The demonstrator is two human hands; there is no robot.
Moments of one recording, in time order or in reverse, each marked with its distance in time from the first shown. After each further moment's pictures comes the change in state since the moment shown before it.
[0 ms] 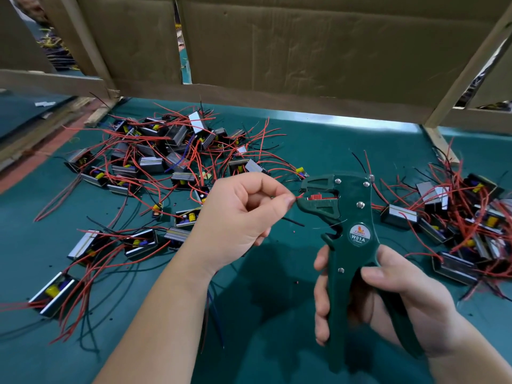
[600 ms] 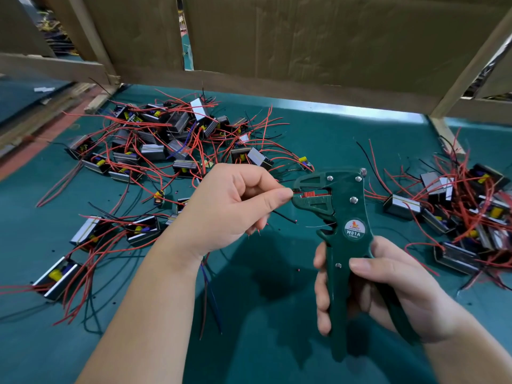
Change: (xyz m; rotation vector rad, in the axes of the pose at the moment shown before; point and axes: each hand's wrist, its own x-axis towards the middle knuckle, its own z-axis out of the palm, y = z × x) left_hand -0.004 0.008 -0.013 0.114 -0.118 0.001; right_hand 0.001 0.002 0.001 -0.094 0.047 0.060
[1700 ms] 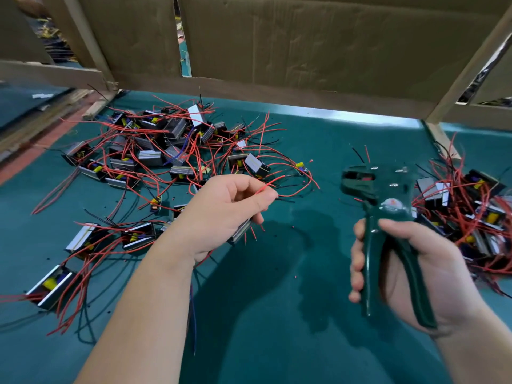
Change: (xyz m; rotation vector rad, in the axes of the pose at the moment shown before) left_hand 0.010 -0.016 -0.005 0.058 0.068 -0.213; right_hand -0.004 -0.016 -0.008 0.192 0.414 -0.077
